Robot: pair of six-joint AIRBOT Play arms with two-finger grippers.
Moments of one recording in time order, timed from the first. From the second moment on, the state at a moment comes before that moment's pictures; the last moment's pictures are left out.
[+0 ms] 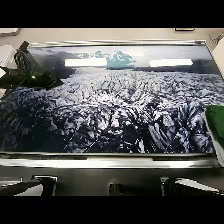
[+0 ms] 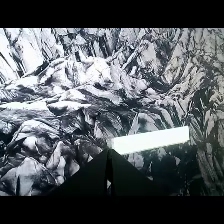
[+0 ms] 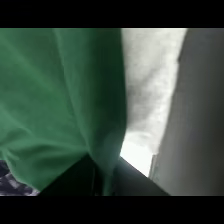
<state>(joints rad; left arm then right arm) -0.01 -1.32 1.48 0.98 -1.18 -1.55 -1.32 -1.46 1.38 -1.38 1.47 1.77</state>
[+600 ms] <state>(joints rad) -0.10 -1.34 1.63 1.15 -1.09 -1.56 -1.12 -1.43 1.69 -1.10 1.24 1.66</state>
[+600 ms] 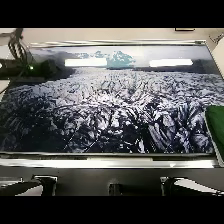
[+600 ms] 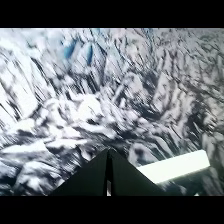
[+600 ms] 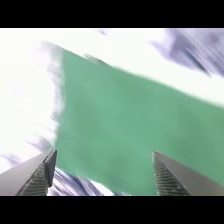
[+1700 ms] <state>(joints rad) -0.23 -1.44 1.47 1.54 -1.33 -1.74 -0.11 -1.63 1.78 -1.38 1.64 1.72</state>
